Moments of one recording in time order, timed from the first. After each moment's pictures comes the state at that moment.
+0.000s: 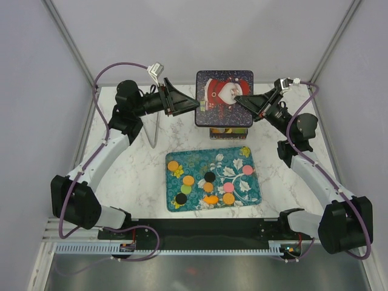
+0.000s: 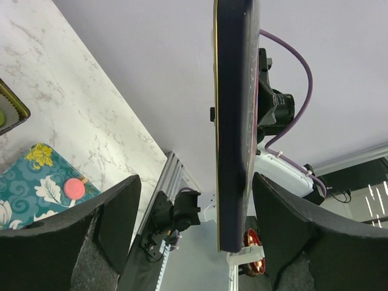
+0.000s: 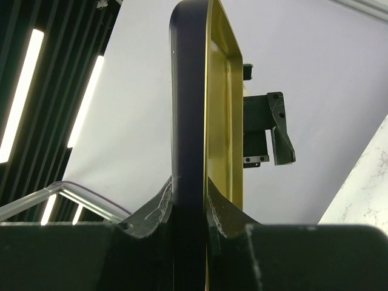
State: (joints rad) left arm -0.35 1.40 1.21 0.27 0.90 -1.05; right arm 0.21 1.19 0.82 0.92 -0.68 1.66
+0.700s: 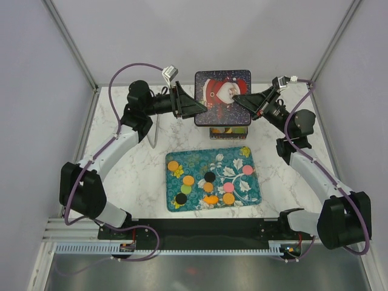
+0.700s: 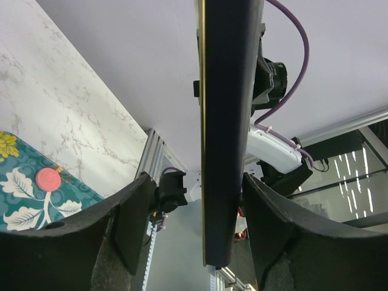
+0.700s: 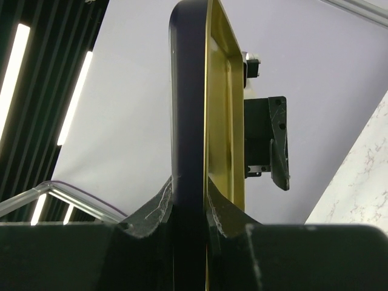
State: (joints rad) left arm -0.39 1.50 1.22 0.40 1.00 -1.12; right arm 0.20 1.23 0.84 0.90 -0.70 1.62
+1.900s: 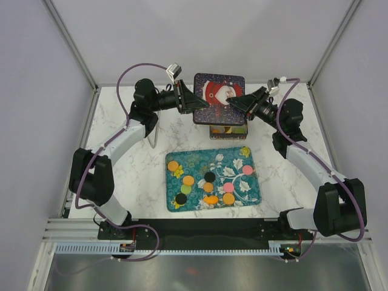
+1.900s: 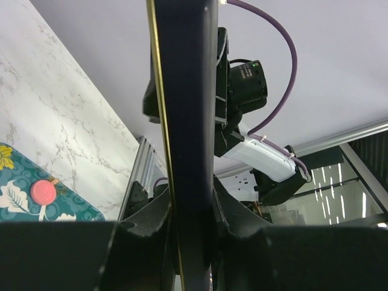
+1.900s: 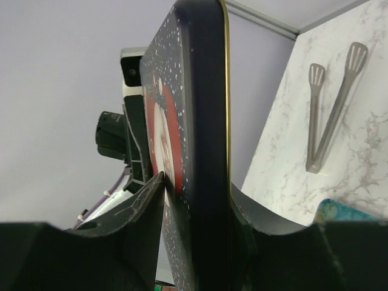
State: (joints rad) left arm -0.39 1.64 1.26 0.55 1.01 -1.25; right arm 0.20 1.34 0.88 0.64 -0.67 1.33
